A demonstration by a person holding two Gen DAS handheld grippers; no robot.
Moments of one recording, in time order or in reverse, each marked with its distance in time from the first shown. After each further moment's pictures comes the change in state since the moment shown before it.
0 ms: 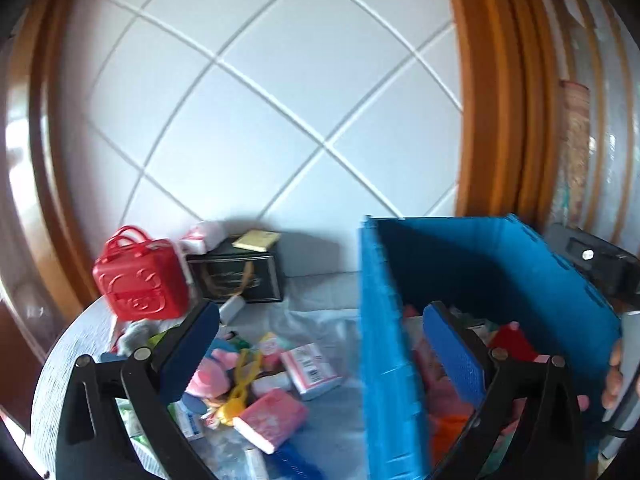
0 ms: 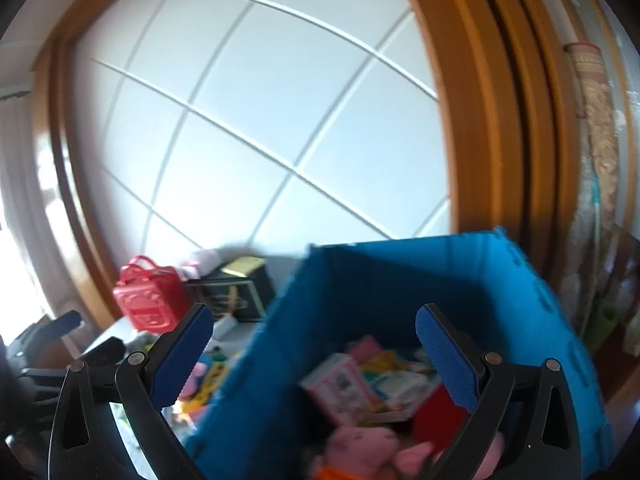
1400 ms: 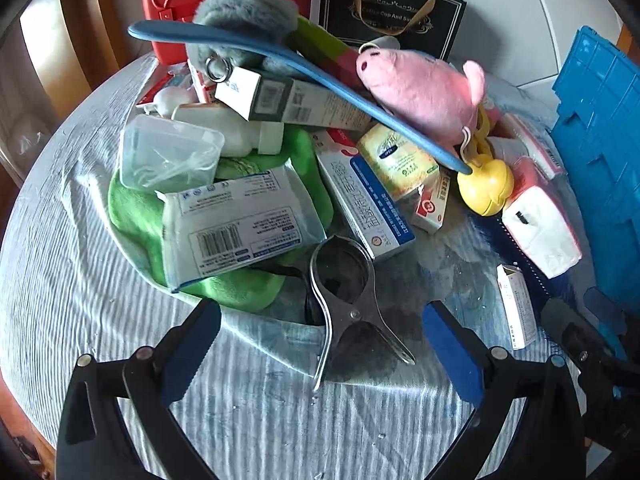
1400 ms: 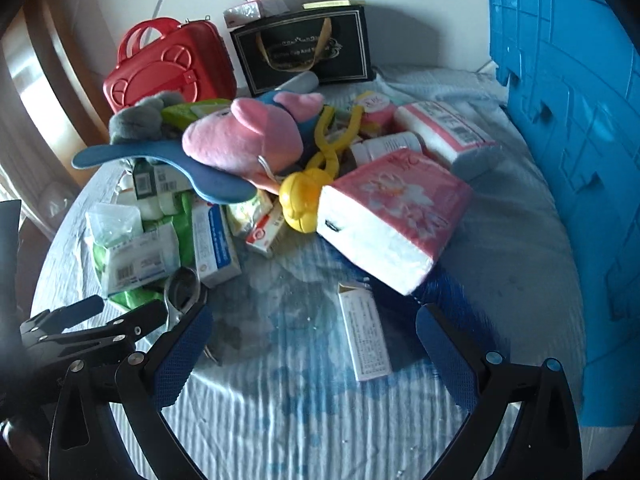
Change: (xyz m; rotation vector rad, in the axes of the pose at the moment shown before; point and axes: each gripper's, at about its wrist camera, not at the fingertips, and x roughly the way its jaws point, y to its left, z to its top) left arm 0.194 0.294 -0.297 -0.180 0.651 0.059; right arm 0.233 0.260 -0.324 0.031 0.591 -0.088
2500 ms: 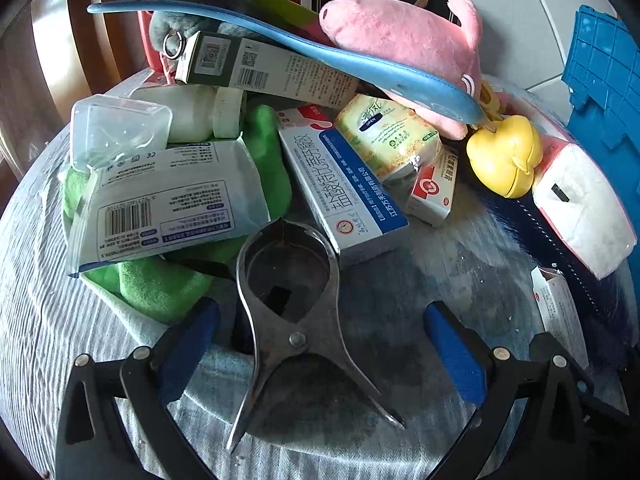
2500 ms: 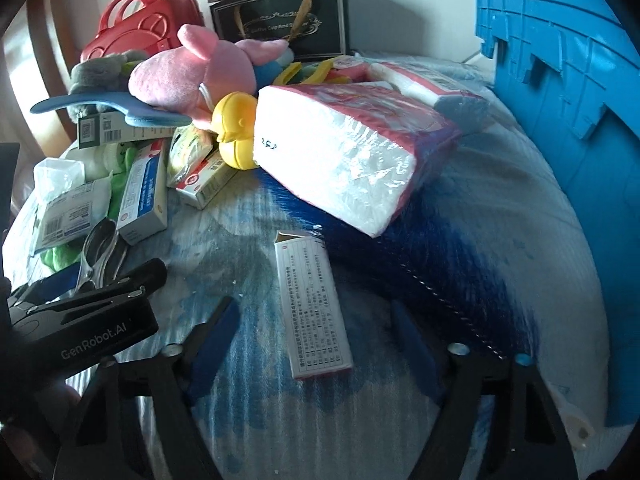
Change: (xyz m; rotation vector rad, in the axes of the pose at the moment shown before) left arm 0.054 -0.037 -0.036 -0.009 -0.133 0.053; right arm 0.047 -0.021 -0.041 -0.023 -0.058 -0.092
